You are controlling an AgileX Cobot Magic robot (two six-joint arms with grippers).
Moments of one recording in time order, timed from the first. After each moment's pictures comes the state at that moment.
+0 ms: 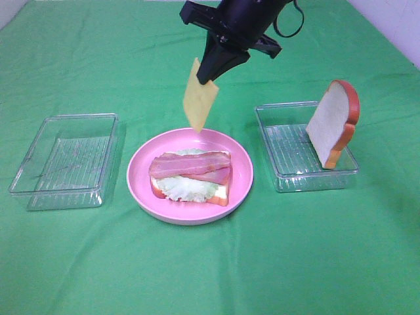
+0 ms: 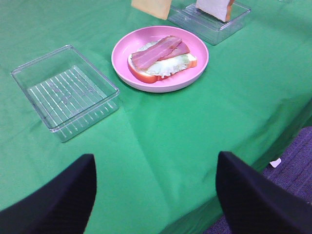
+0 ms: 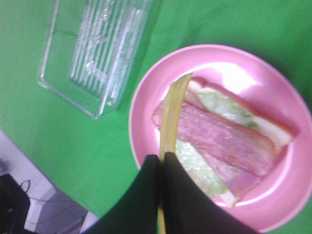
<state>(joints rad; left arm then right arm) -0.58 0.00 -0.50 -0.06 1.05 0.05 0.43 2.18 -1.99 0.61 1.22 -0.15</state>
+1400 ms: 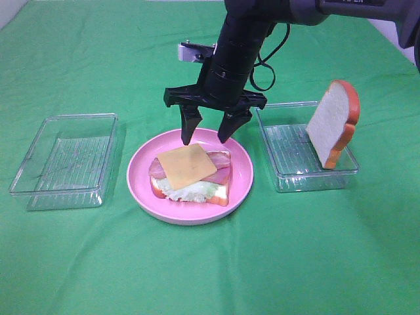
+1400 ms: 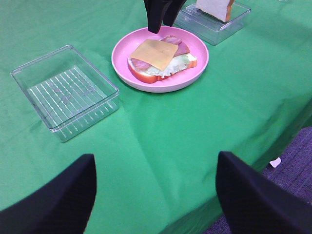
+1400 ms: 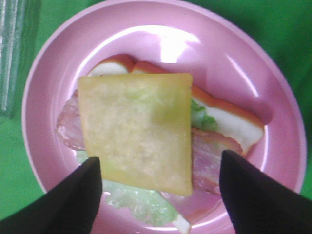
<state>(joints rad) -0.58 0.00 -0.50 -0.06 1.05 0.05 0.53 2.31 -1.94 0.29 1.12 0.08</state>
